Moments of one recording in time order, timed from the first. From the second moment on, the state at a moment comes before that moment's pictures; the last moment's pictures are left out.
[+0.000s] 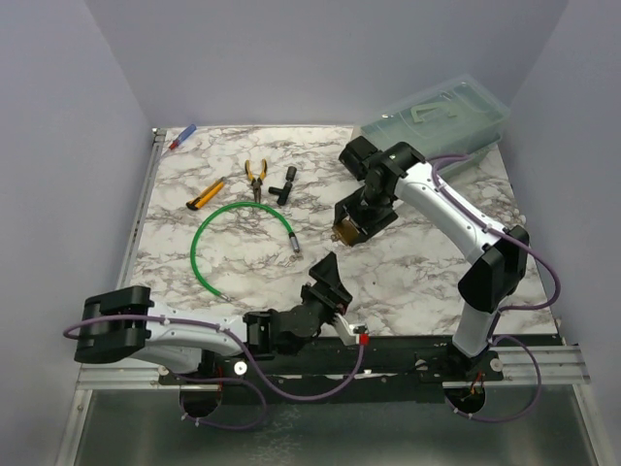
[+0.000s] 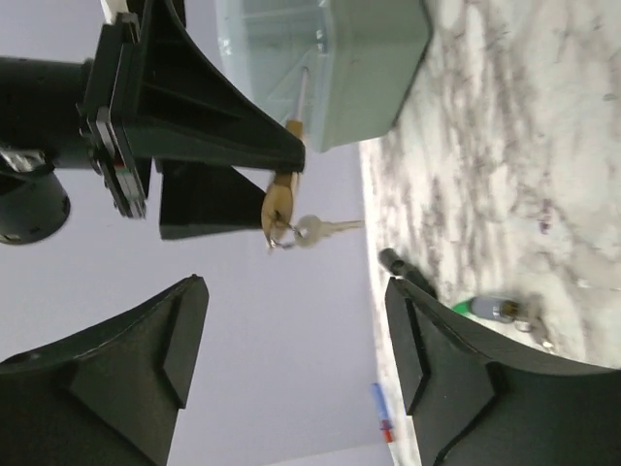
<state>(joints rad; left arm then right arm) -1.46 1.27 0.47 0.64 -0.78 1.47 0.68 1.82 1.84 -1.40 -0.04 1.59</state>
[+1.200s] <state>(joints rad) -0.94 1.00 0.75 -0.21 -0.02 -0.71 0.65 1.45 1.32 -0.94 0.04 1.06</state>
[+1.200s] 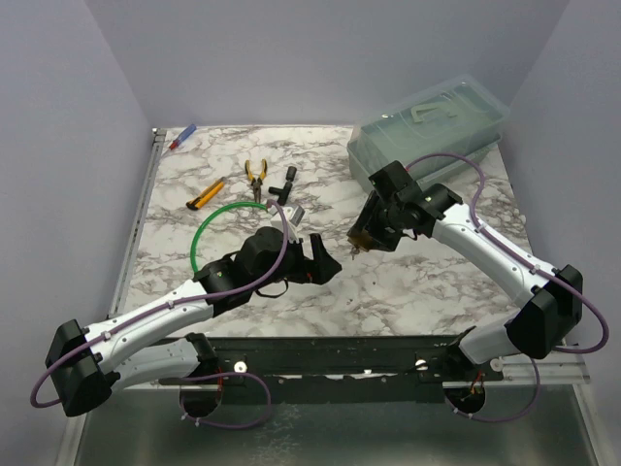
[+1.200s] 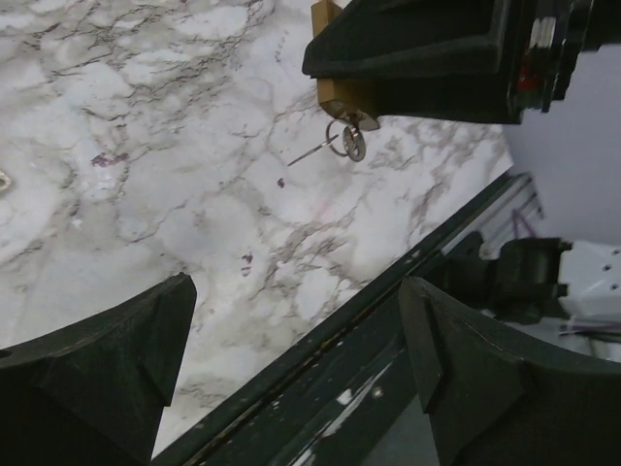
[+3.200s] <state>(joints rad) -0.87 1.15 0.59 0.39 -0.17 -1.12 0.66 1.17 1.09 -0.45 -0.11 1.03</state>
